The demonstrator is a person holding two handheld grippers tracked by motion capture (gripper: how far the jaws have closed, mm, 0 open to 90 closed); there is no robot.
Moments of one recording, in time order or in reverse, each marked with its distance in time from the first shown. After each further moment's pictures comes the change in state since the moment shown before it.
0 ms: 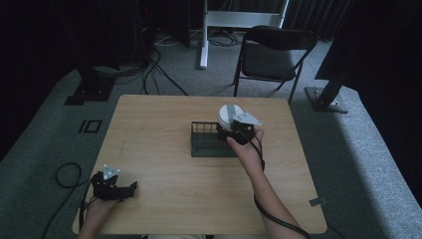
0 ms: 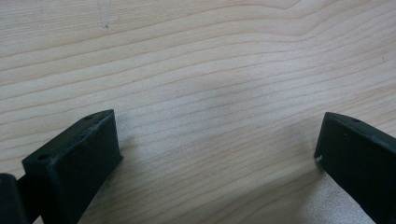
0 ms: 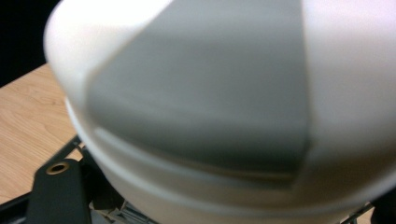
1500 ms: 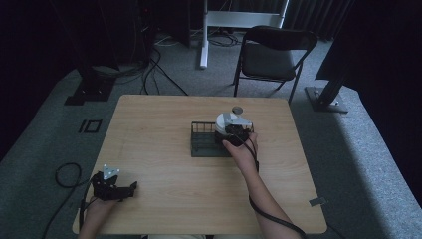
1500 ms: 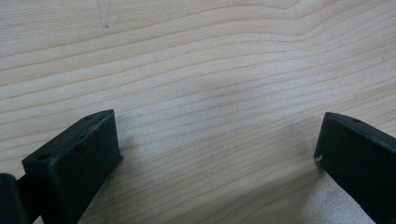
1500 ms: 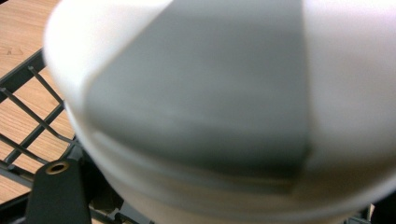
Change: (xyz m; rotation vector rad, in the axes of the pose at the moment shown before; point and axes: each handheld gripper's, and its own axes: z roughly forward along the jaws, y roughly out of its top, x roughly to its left) left arm 0.000 0.000 0.000 0.000 0.000 0.000; right arm 0.000 -0.027 0.036 0.177 -0.035 0.002
